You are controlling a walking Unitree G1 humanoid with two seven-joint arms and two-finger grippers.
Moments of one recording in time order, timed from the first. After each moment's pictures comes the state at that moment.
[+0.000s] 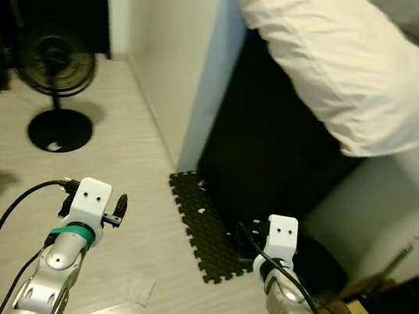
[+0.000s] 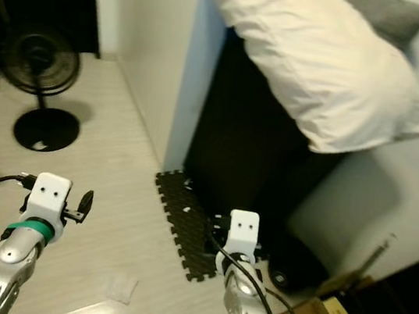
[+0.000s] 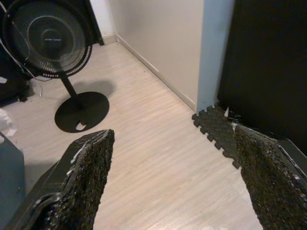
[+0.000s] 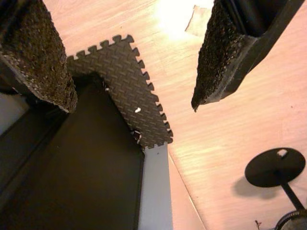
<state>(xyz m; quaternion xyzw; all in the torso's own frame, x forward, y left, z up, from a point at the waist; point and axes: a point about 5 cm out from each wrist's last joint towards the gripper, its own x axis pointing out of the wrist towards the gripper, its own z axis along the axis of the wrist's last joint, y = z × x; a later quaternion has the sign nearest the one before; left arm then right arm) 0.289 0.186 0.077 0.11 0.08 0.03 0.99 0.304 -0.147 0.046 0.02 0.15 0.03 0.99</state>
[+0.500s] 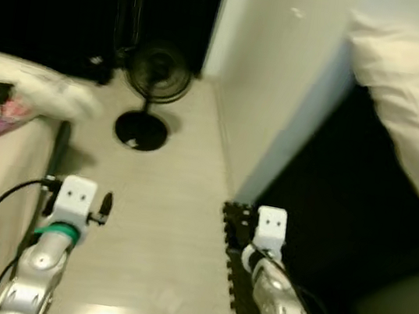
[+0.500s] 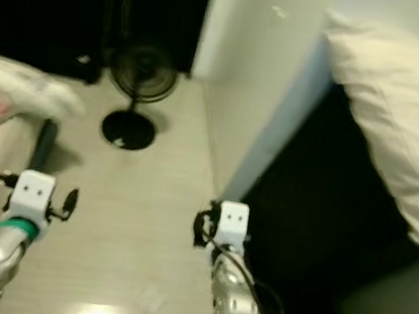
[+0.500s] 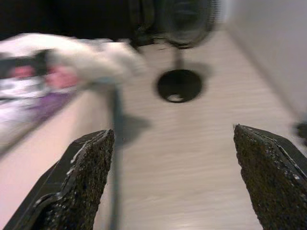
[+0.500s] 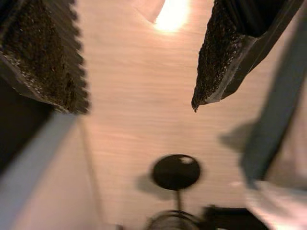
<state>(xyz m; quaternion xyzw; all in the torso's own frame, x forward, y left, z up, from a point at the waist) 0.284 0.214 0.083 0.12 0.07 0.07 0.99 0.320 -0.119 0.057 0.04 0.14 0.06 0.99</state>
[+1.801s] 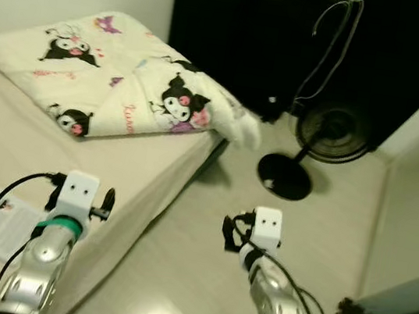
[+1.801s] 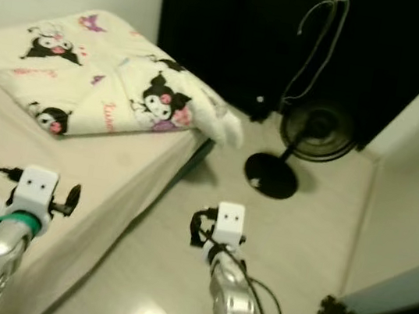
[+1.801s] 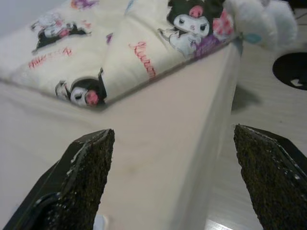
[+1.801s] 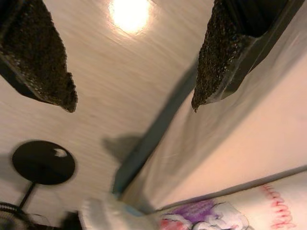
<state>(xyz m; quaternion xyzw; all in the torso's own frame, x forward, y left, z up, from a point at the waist) 0.309 0.189 0.090 0.14 0.08 -0.01 0.99 0.312 -0.142 0.037 0.06 0.15 -0.01 0.99</state>
